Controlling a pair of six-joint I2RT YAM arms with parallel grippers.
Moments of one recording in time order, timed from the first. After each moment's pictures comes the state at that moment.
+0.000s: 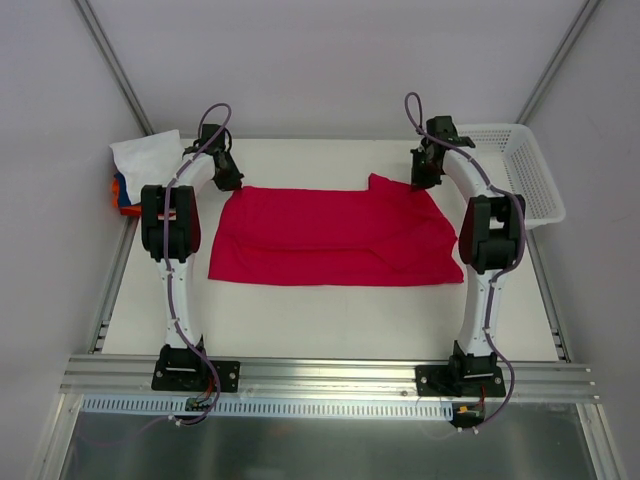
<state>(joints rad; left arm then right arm) -0.02 2.29 1.84 -0.55 0.05 -0.51 0.12 2.23 1.93 -0.78 -0.08 0.11</state>
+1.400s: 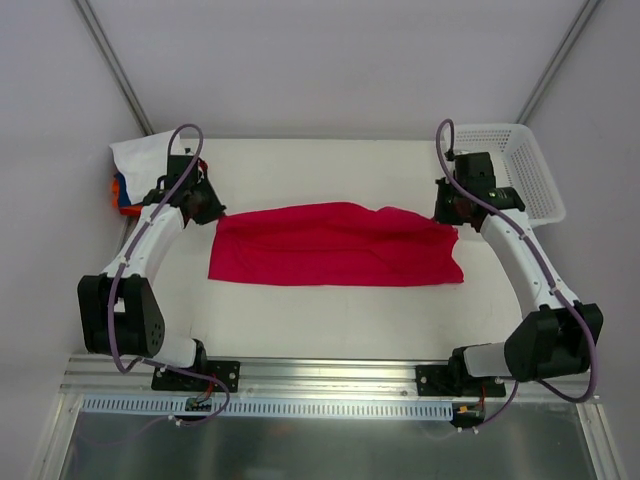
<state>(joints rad) -0.03 1.47 1.14 -0.56 0.05 -0.51 0.17 1.39 1.27 -0.78 0.04 0.17</state>
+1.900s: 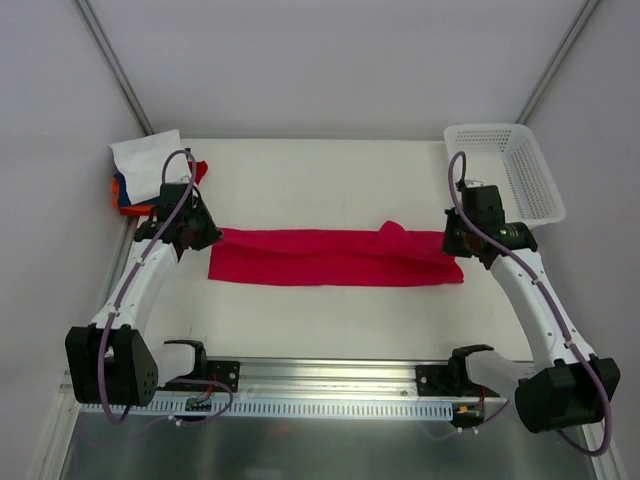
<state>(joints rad) -0.03 1.20 0.91 -0.58 0.07 -0.52 0.19 1.13 1.05 -0.86 0.09 0.24</state>
